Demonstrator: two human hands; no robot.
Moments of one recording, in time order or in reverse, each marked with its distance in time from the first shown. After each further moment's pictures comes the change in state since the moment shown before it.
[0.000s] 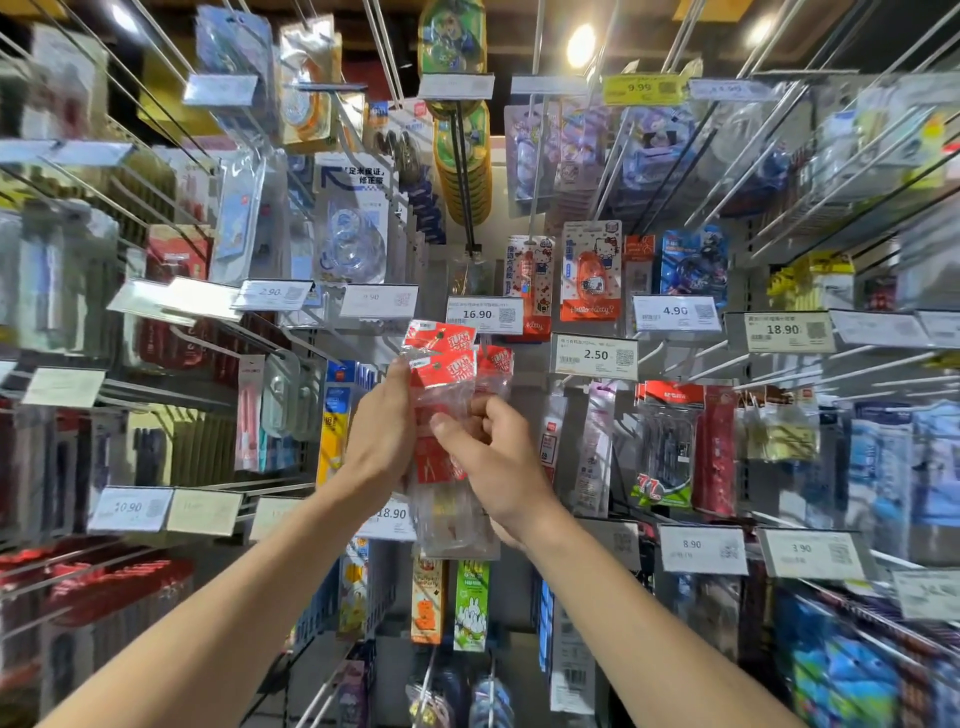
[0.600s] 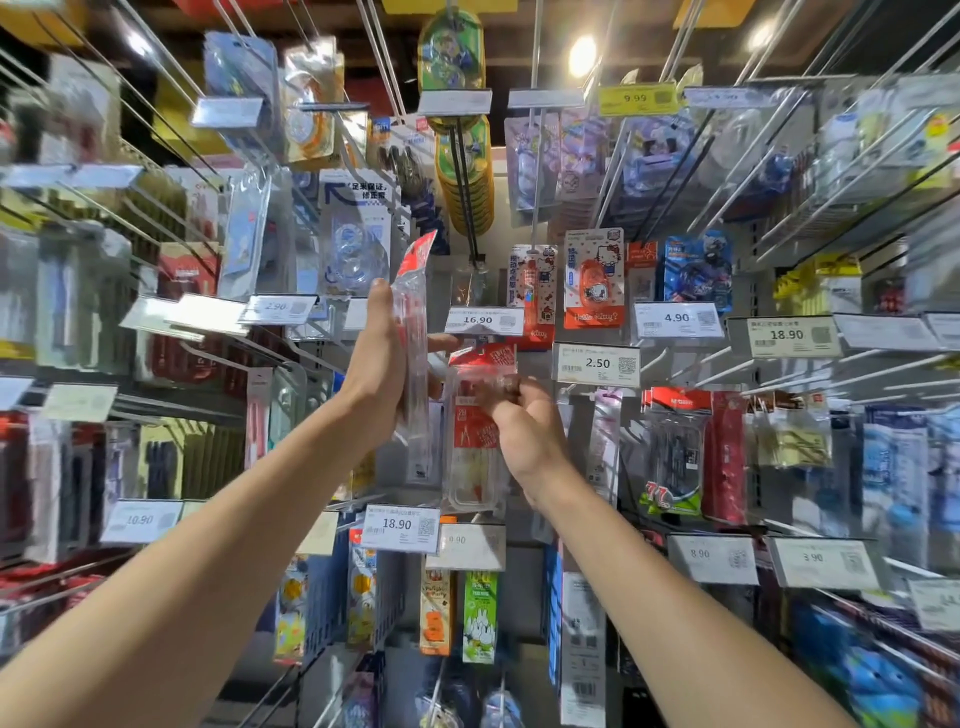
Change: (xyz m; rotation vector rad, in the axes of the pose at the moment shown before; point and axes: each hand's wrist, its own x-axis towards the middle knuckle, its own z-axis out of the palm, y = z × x) left_hand 0.011 0.076 0.000 -0.221 -0.072 -0.044; right_hand 0.030 -0.017 -0.020 0.003 0.161 0.134
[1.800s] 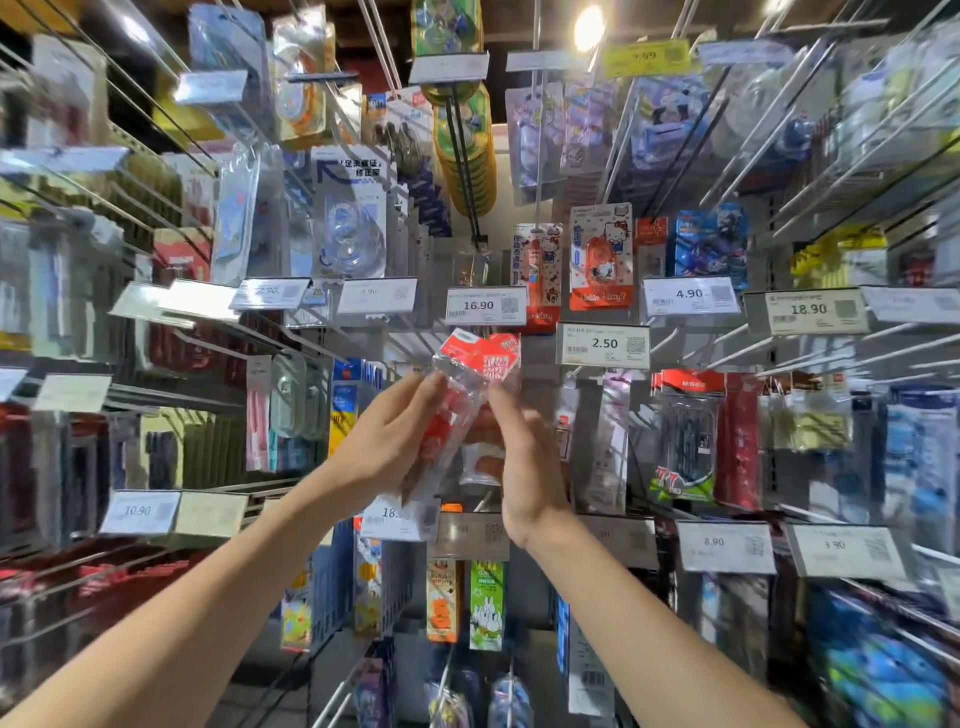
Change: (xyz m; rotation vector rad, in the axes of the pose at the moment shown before) left_hand -0.006 -0.079 -0.036 0.462 -0.304 0.246; right_hand -0.020 0.038 0.008 0.135 0.014 -0.026
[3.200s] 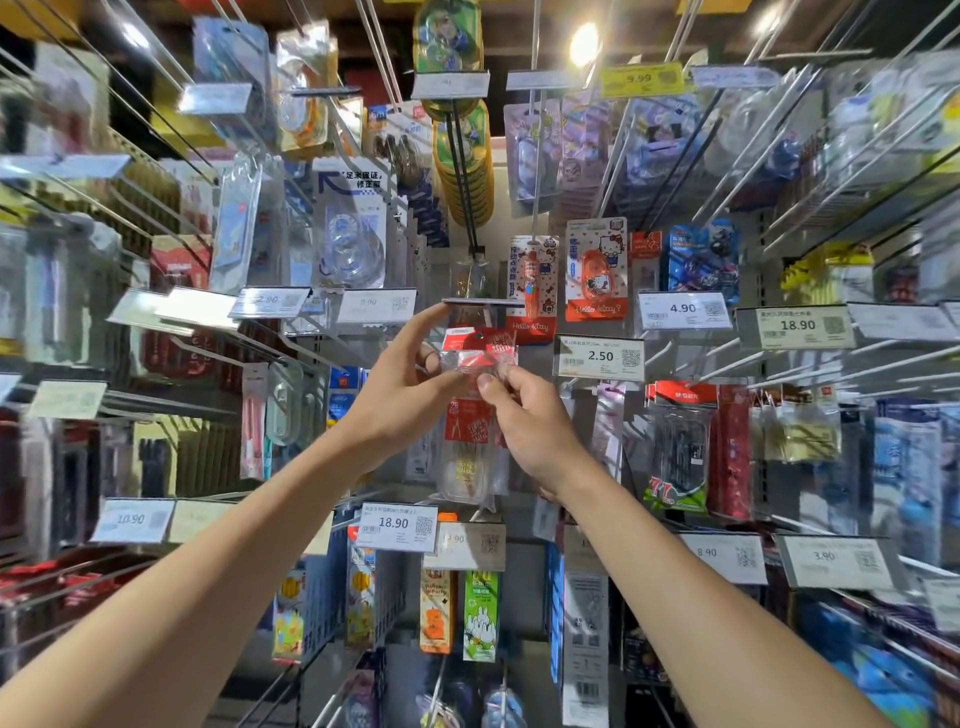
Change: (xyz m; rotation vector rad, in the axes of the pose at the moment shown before) left_hand 0.034 0.035 0.000 -0.023 0.150 0.075; right_hand 0.033 -0.038 -0.015 -0.333 -0.172 -0.174
